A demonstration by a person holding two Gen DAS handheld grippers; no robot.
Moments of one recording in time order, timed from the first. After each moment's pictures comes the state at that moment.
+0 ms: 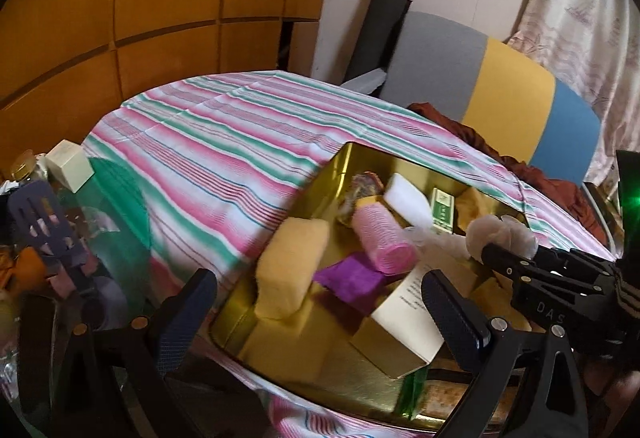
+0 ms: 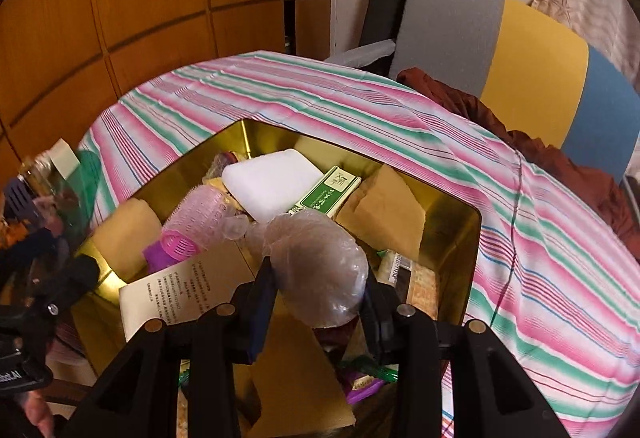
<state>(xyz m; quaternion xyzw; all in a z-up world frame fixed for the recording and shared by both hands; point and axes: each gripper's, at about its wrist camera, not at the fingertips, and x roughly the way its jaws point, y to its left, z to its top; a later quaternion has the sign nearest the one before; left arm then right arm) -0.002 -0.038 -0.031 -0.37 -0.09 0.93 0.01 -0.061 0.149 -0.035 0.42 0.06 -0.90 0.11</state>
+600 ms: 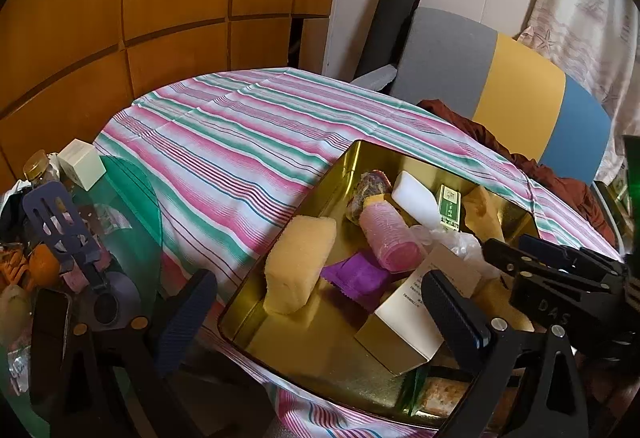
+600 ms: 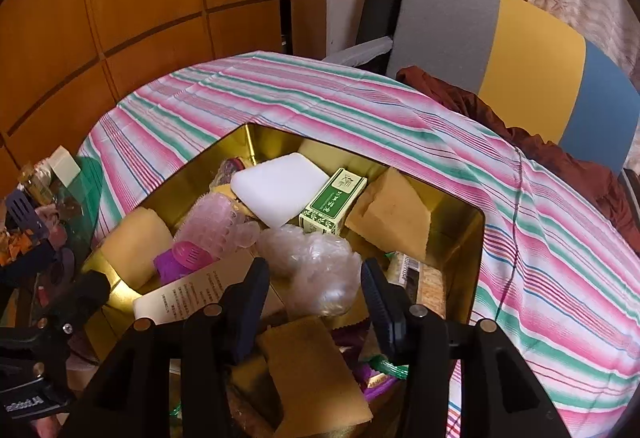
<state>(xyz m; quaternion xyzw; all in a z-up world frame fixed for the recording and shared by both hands) -0.001 -0.034 -0.025 -0.37 -0.07 0.92 -0.01 -0.057 0.149 -0.022 0.42 0.03 -0.90 0.10</state>
